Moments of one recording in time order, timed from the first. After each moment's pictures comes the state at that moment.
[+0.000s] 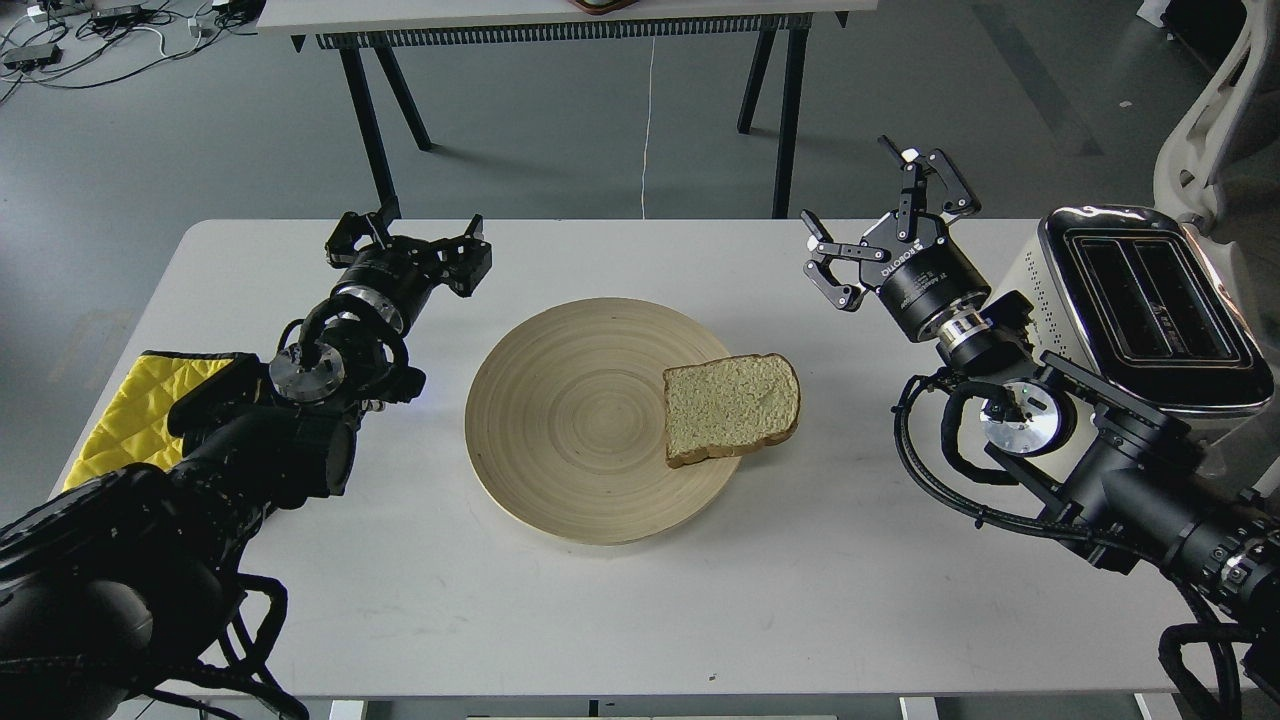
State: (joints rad) left arm -0.88 -0.01 -0.64 -0.16 -1.03 -0.49 0.15; right arm 0.75 -0.26 0.53 0.76 0.13 0.49 0.42
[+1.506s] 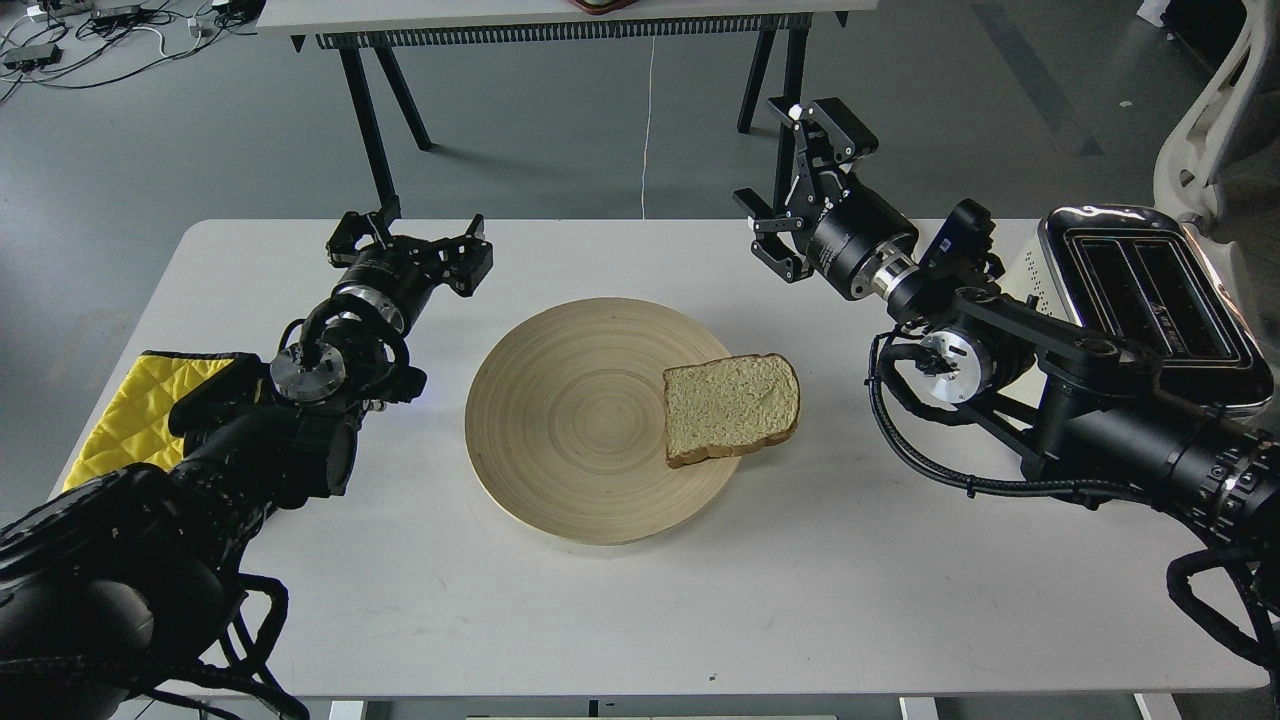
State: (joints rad) left arm -0.88 -0.01 -0.64 -0.16 -1.03 -0.49 0.15; right arm 0.97 -0.27 0.20 0.96 -0.13 -0.10 0.42
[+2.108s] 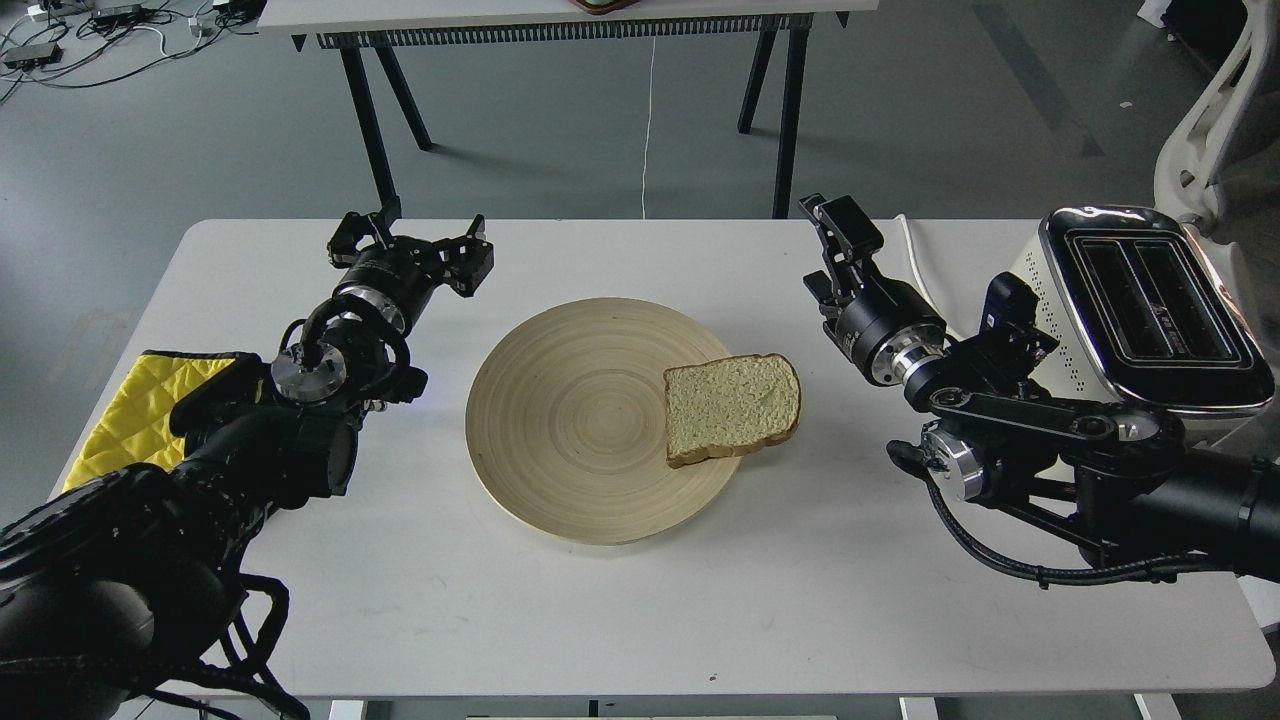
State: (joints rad) left arm -0.88 -0.01 -0.64 -0.16 -1.03 -0.49 0.15; right arm 0.92 -0.43 0.00 1.22 -0.16 -0.49 0.42
